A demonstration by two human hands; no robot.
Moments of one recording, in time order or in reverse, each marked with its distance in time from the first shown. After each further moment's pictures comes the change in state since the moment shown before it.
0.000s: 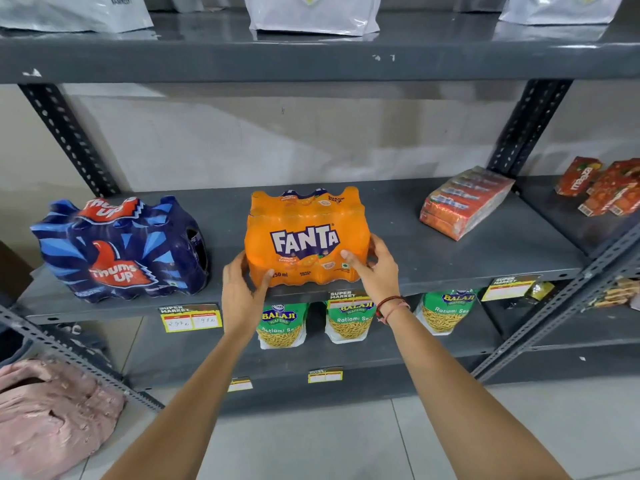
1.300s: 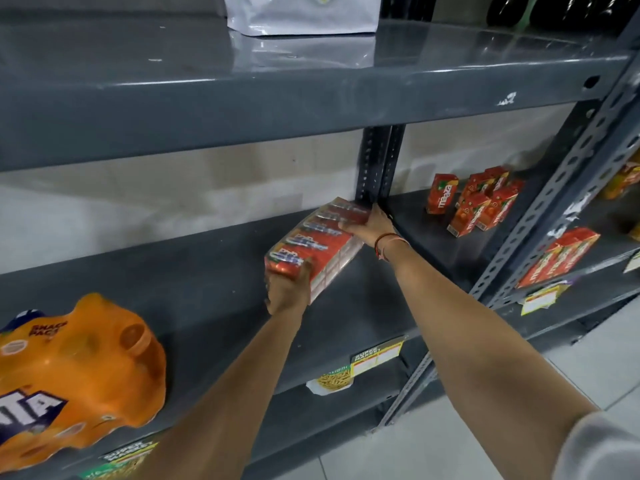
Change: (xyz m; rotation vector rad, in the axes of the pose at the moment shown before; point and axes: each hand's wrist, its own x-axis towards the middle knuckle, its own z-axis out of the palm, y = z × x) left_hand 0.044 0.199 0.377 -0.281 -0.366 -0.359; right_hand 0.285 0.066 -0.295 -0.393 0.049 0.289
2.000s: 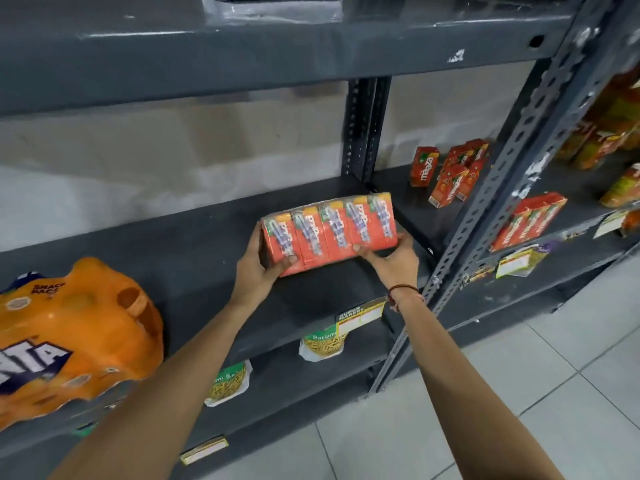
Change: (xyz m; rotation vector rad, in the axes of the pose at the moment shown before) left_hand -0.028 -0.010 -0.053 0.181 -0.283 0.529; right_hand -0.133 0.077 -0.005 0.214 0.407 -0.019
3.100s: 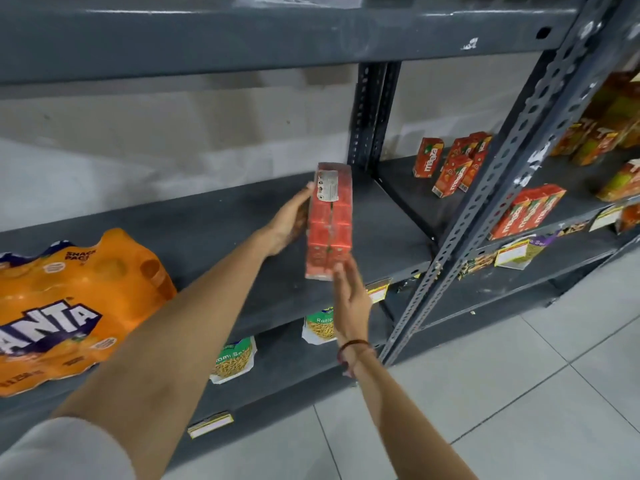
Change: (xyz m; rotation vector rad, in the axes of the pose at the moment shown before) left_hand 0.031 0.074 0.008 -0.390 -0.336 -0.283; right_hand -0.142 -0.029 0.041 0.401 -0.116 0.049
